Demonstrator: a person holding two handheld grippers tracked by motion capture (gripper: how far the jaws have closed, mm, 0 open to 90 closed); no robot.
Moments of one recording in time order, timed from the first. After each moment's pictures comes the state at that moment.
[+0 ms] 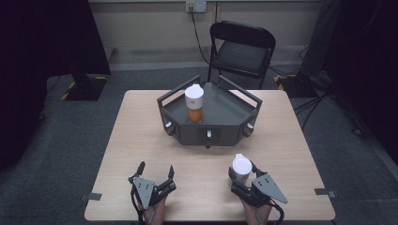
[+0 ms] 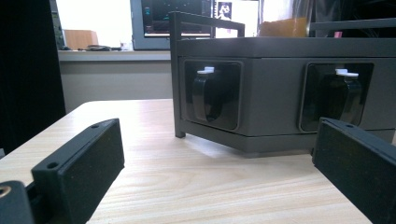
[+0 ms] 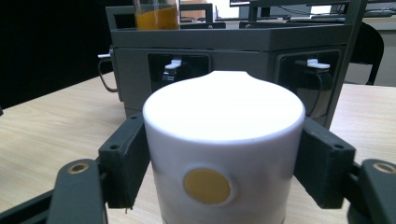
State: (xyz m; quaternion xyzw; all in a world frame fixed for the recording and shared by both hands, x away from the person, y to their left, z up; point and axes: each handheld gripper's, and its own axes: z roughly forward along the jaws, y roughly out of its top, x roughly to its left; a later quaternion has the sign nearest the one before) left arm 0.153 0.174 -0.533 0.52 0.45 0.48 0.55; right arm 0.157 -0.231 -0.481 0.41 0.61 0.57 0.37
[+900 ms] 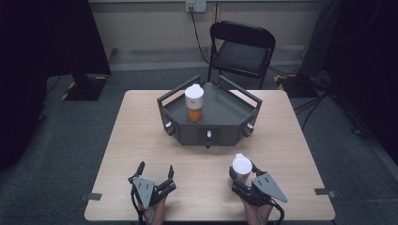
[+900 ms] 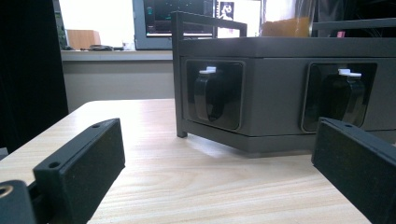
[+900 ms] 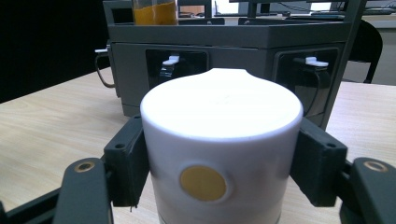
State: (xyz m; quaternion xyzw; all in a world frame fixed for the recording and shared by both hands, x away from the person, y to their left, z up) left arm 0.153 0.173 -0.533 0.52 0.45 0.48 0.55; right arm 0.157 -0.231 -0.477 0.41 0.62 0.56 0.37
